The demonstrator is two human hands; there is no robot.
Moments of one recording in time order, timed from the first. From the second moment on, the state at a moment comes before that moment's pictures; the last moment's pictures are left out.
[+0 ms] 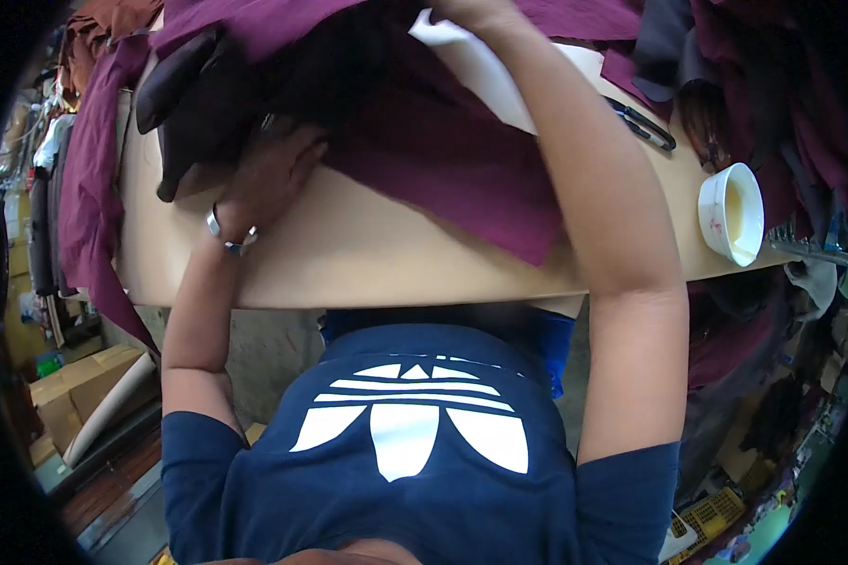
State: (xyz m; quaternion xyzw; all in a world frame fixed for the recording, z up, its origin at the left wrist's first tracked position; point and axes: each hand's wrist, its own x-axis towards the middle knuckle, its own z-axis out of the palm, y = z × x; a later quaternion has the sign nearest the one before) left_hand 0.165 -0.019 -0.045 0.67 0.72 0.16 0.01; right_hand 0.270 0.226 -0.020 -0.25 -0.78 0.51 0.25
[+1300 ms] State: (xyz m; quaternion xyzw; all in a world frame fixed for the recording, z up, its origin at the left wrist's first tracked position) left_hand 0.114 0.144 -0.057 0.75 0.64 0.19 0.00; right_hand 0.322 0.282 -0.006 -0.38 -0.78 0.31 0.39
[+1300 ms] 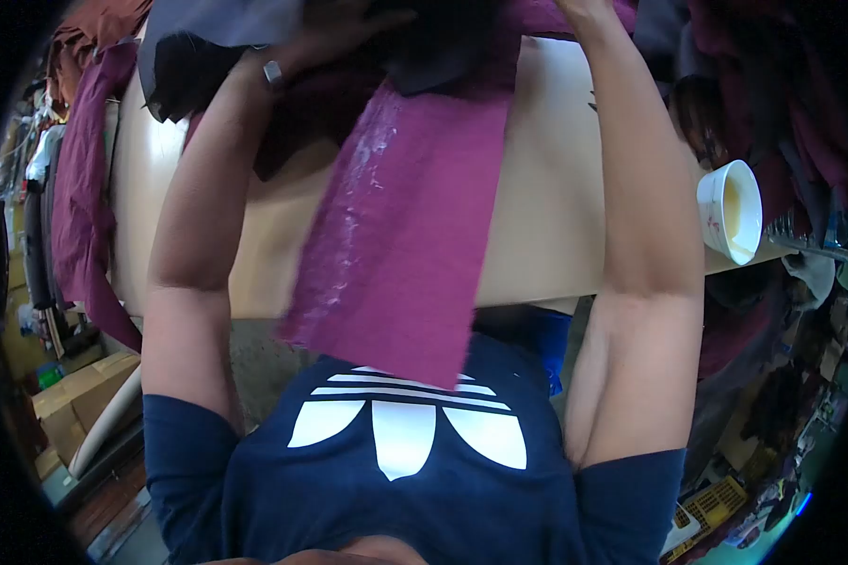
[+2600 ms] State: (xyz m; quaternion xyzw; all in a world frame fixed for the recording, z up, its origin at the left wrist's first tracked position) left_hand 0.165 0.075 -0.014 0.62 0.73 0.26 -0.11; right_hand 0.352 0.211 -0.061 -0.27 -0.90 0.27 0.23
